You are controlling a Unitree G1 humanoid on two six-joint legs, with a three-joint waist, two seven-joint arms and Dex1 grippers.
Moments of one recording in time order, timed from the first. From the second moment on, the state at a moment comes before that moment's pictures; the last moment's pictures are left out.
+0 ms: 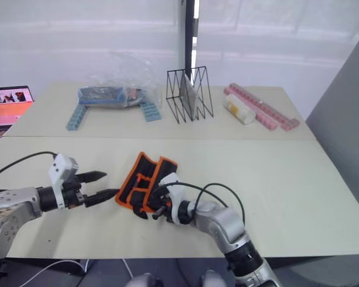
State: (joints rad) left arm -0.08 0.79 0.20 -0.23 -0.55 0.65 -0.88; right arm -0.35 -0.16 0.38 -0.18 0.46 0.90 0.41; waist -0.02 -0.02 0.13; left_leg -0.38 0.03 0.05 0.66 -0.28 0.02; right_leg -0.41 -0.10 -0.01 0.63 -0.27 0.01
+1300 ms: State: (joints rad) left arm -0.26 0.62 0.10 -0.27 -0.64 0.82 -0.80; right arm -0.35 -0.18 0.42 -0.21 0.41 0.90 0.41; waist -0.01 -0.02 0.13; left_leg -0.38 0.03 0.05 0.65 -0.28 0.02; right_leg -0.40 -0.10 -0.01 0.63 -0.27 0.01
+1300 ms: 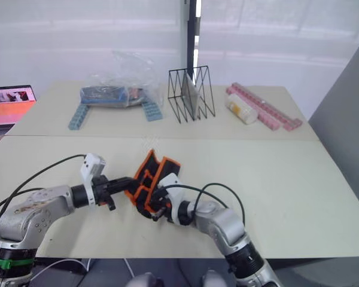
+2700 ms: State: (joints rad) left arm -0.37 0.51 -0.18 -0.04 -0.43 0.70 -0.87; right arm -0.24 -0.32 0.22 -0.38 0.53 0.95 0.54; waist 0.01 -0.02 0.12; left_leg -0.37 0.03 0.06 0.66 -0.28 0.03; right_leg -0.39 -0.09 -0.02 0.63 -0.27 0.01
